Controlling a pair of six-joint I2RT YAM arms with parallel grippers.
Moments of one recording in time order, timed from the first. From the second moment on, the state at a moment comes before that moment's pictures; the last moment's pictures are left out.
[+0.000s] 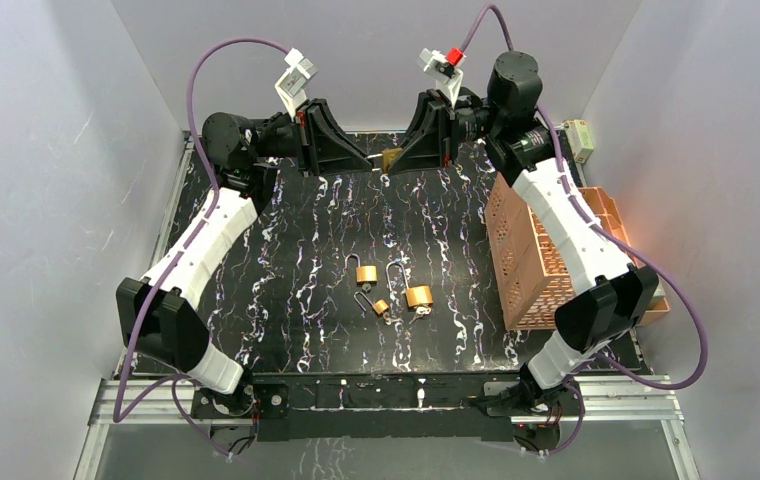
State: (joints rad) left arm -0.37 1.53 1.46 0.82 1.32 -1.13; right arm 0.45 1.62 1.80 -0.07 -1.46 0.38
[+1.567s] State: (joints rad) left arm -0.31 1.56 1.50 0.91 1.37 -1.29; right arm 0.44 1.70 2.03 -0.49 -1.43 0.05
